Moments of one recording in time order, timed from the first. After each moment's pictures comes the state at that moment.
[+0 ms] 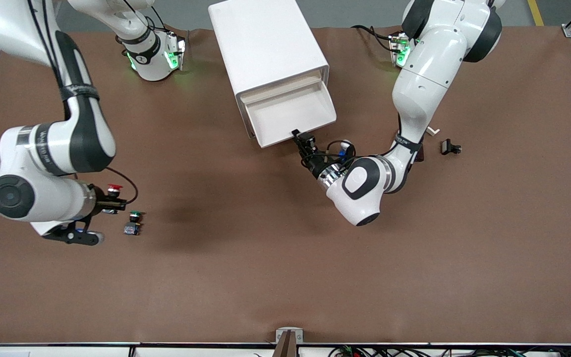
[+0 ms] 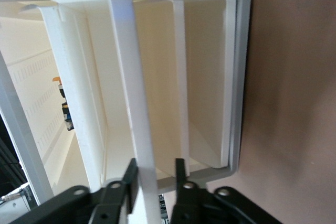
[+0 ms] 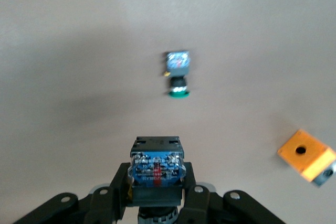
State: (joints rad) left arm -0.45 0.94 -0.06 -1.33 -1.01 1.40 -2.24; right arm 0.15 0.50 0.03 -1.39 -0.08 1.62 0.39
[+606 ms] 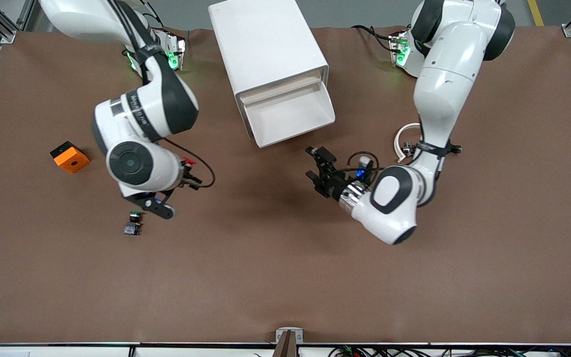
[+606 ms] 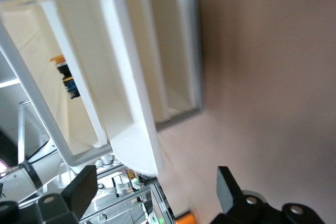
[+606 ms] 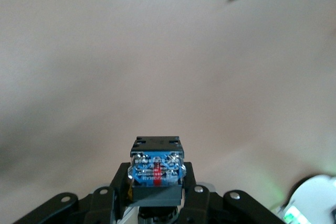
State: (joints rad) left arm -0.39 0.90 0.06 -1.17 -1.01 1.41 -2.12; right arm 0.42 0.50 0.04 -1.37 0.05 1.55 0.98
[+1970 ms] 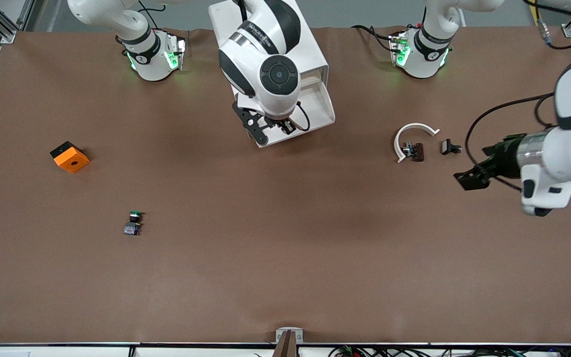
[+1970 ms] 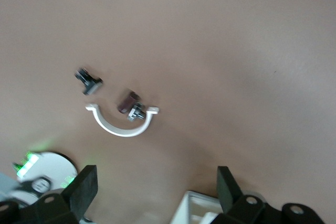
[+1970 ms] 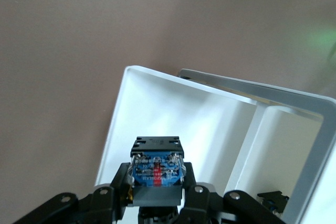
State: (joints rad) left arm -0.29 0.35 0.27 -1.25 -0.21 1.32 -0.68; right arm 0.80 0.51 0.04 -1.39 0.17 1.62 1.73
